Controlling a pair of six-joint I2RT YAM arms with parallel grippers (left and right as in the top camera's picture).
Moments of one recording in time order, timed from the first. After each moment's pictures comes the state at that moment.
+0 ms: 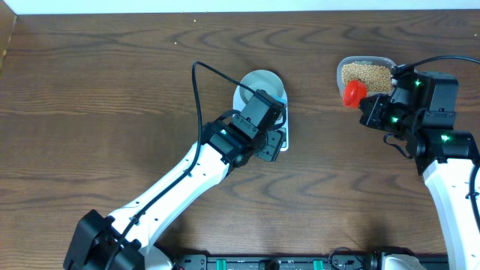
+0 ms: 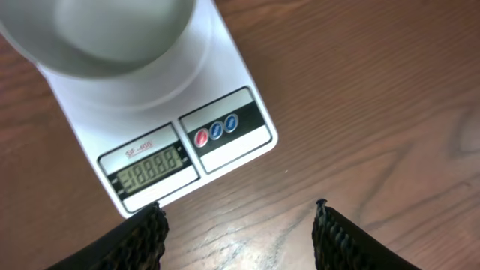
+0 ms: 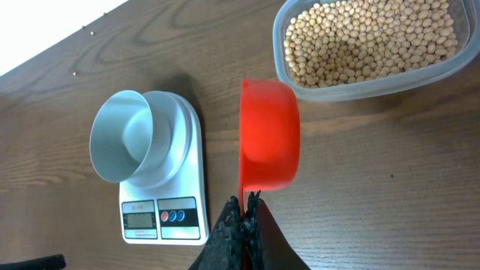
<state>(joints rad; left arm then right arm) -0.71 1.53 1.17 -0.66 0.02 -0.24 -0.04 1.25 1.02 -0.59 -0.34 0.32</state>
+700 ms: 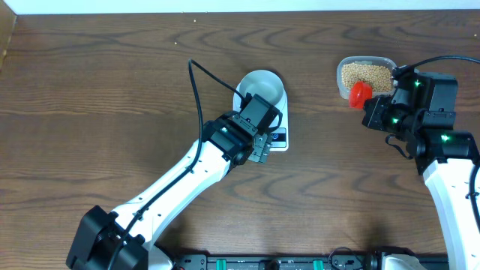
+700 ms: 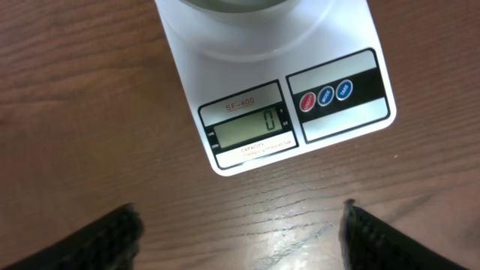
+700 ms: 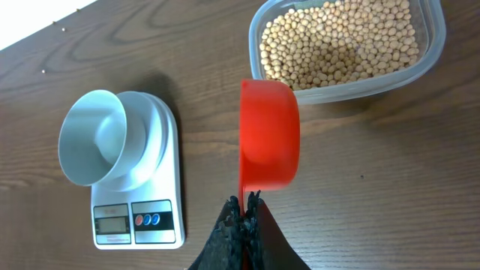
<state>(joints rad) -0.70 1.55 1.17 -0.80 -0.21 -0.29 -0.04 1.25 1.02 -0.60 -0.27 0.27</state>
